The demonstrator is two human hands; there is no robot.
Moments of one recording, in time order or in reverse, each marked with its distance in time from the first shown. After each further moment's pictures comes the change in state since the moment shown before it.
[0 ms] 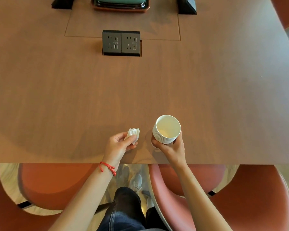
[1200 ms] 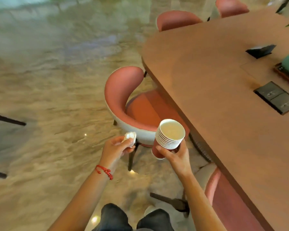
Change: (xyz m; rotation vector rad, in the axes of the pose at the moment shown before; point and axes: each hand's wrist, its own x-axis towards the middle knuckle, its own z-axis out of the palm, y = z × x) left_hand -0.344 -0.163 -0.139 -0.662 0.926 0.241; right_hand -0.257 -0.029 0.082 -0.159 -1.080 -0.277
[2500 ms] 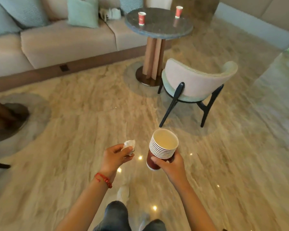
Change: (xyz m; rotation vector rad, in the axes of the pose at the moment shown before) left_hand -0.128 -0.012 -0.396 -0.758 1.403 0.237; right_hand -0.090 -0.045 0.537 -0.298 -1.634 -0.201
